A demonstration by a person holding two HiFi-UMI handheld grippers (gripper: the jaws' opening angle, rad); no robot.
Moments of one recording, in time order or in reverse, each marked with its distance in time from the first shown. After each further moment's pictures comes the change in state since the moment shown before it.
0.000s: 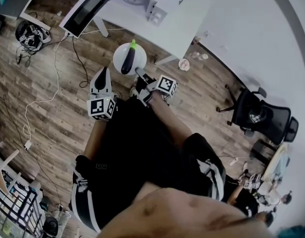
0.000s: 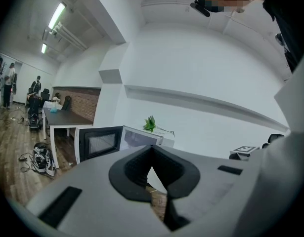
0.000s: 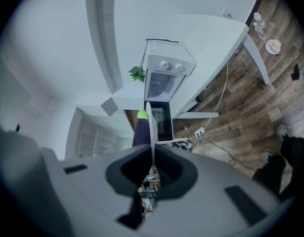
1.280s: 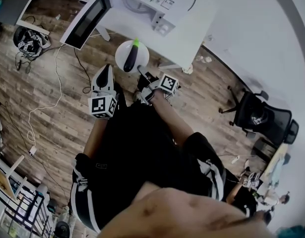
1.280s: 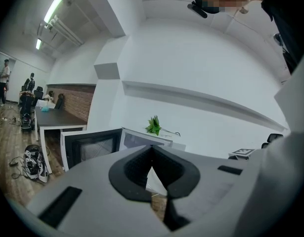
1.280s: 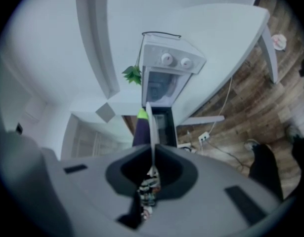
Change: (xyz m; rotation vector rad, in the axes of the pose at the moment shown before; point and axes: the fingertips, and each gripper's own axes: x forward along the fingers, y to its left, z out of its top) left arm 0.092 0.053 0.024 0.007 0.003 -0.055; right arm 0.087 0.013 0.054 0.017 -0.042 0.016
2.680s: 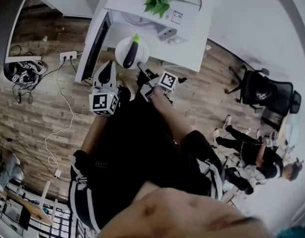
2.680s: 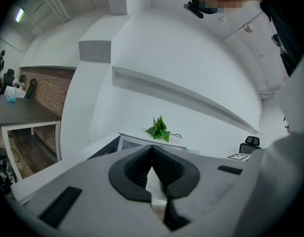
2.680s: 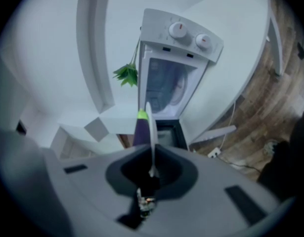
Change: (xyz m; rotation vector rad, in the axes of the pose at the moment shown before) left arm 0.138 0.116 0.045 -0.004 0.070 -0.292; right arm 0.154 0.023 0.041 0.041 -0.253 -0.019
